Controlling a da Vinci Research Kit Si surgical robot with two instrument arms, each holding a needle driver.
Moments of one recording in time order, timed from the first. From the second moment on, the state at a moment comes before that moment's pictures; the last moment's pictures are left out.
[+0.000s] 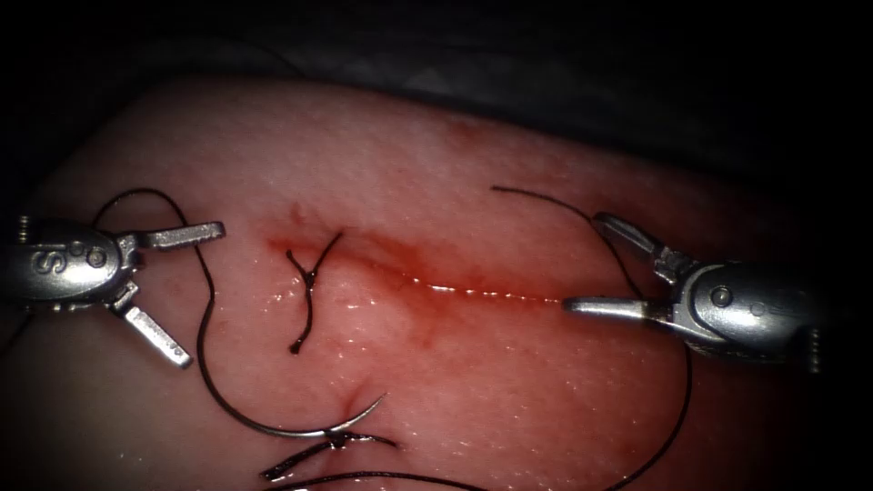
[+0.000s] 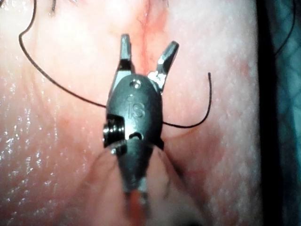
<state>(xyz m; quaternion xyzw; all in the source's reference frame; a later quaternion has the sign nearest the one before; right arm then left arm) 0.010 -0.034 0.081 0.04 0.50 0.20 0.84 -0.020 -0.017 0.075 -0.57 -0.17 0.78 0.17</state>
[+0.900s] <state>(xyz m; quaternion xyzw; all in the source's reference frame) 0.010 -0.034 0.081 0.03 0.50 0.19 0.84 -0.020 -0.017 0.075 -0.57 -0.17 0.78 0.18</state>
